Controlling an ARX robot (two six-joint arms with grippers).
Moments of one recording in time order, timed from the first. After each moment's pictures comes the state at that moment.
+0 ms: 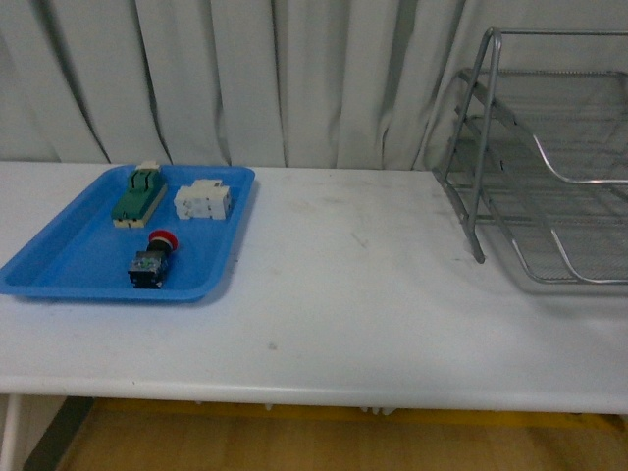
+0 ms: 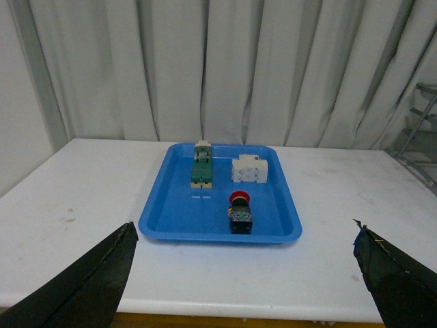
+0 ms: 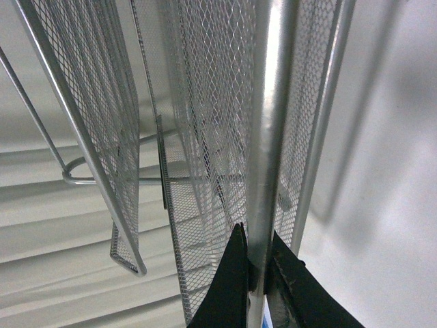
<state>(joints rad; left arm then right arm) 0.00 0.01 0.01 0.00 0.00 -0.01 -0.42 2.29 0.71 1.32 -0.56 1.47</state>
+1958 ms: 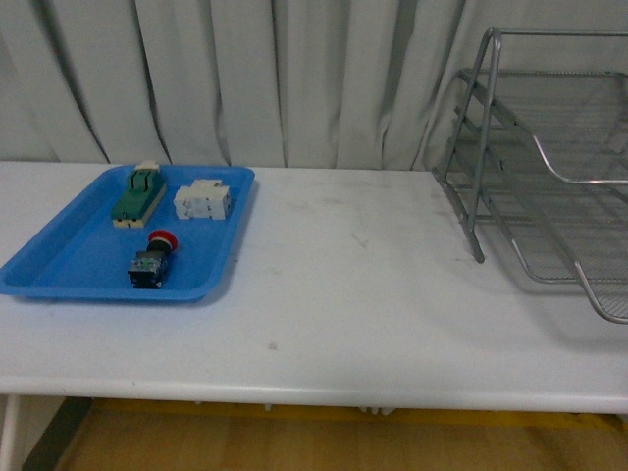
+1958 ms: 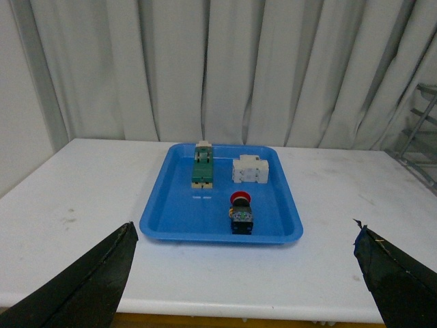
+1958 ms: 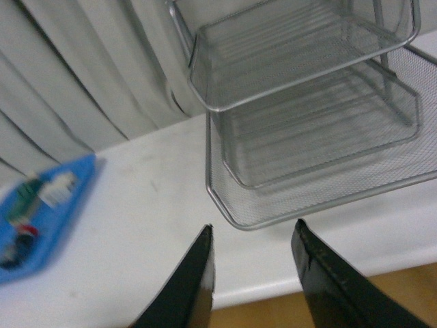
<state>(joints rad) 0.00 0.01 0.01 0.00 0.00 -0.01 -0.17 0.89 0.01 0.75 -0.19 0.29</state>
